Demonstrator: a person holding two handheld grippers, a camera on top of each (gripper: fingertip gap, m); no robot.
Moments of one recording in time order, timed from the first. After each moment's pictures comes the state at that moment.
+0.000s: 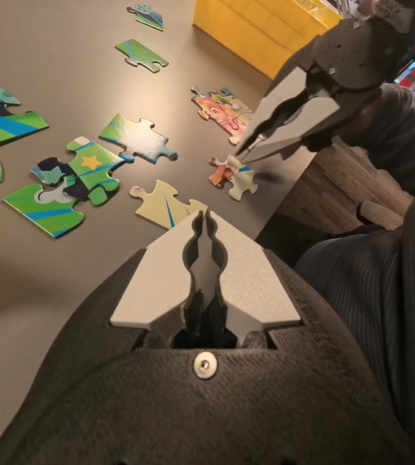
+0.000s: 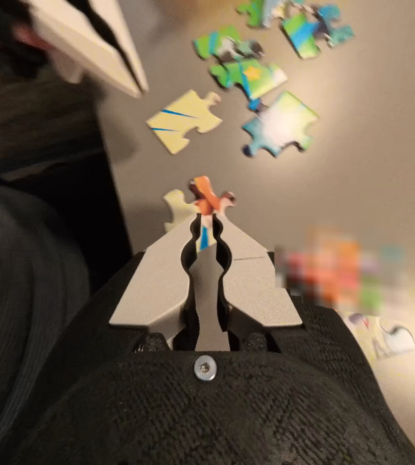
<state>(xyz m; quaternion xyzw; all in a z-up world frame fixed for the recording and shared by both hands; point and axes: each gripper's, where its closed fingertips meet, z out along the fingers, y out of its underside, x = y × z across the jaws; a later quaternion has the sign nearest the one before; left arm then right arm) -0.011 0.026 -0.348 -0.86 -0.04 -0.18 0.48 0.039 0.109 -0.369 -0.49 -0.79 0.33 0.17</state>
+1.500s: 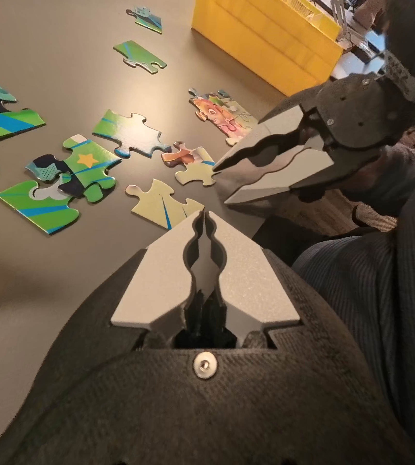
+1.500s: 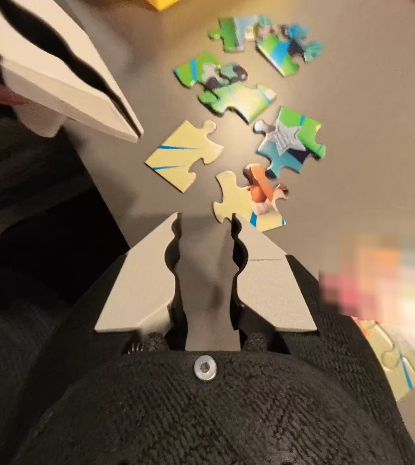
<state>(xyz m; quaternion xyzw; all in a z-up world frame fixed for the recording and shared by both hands) -0.008 0.024 -0.346 -0.85 -0.05 -0.18 0.49 0.016 0.076 -0.377 -0.56 -0.73 0.30 0.26</state>
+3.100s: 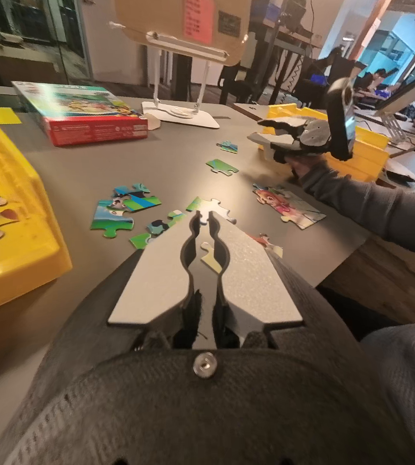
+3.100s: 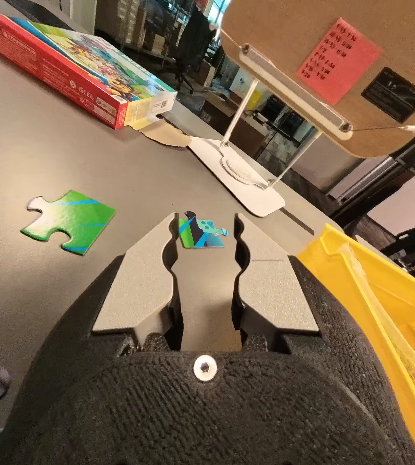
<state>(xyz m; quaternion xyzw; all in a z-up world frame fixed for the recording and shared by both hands) -0.074 0.018 -0.295 -0.76 -0.13 -0.02 0.64 -0.032 0.377 -0.316 -0.53 -0.55 0.19 0.61</state>
